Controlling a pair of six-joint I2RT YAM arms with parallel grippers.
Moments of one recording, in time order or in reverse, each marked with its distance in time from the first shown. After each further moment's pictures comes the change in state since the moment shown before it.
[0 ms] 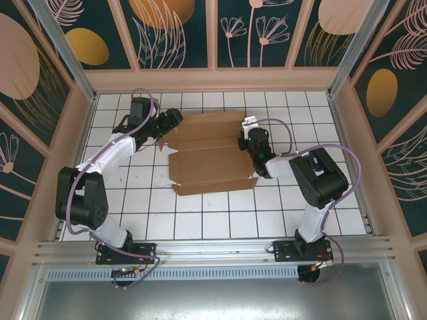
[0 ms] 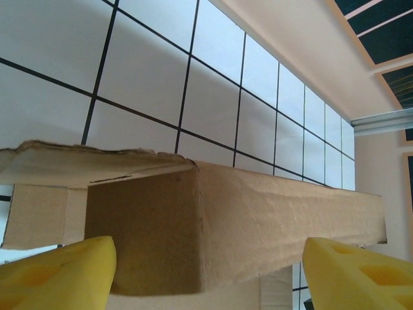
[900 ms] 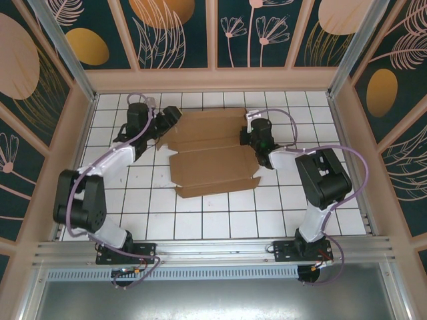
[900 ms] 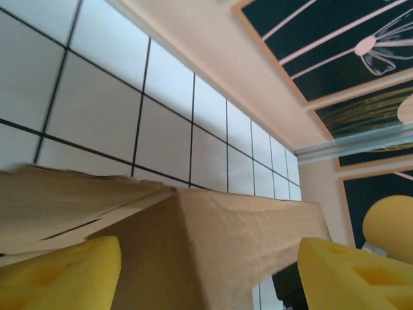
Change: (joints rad) left arm 0.011 -0.084 -0.167 0.326 0.003 -0.088; right arm -0.063 -0.024 0.121 -0.254 -0.118 0.128
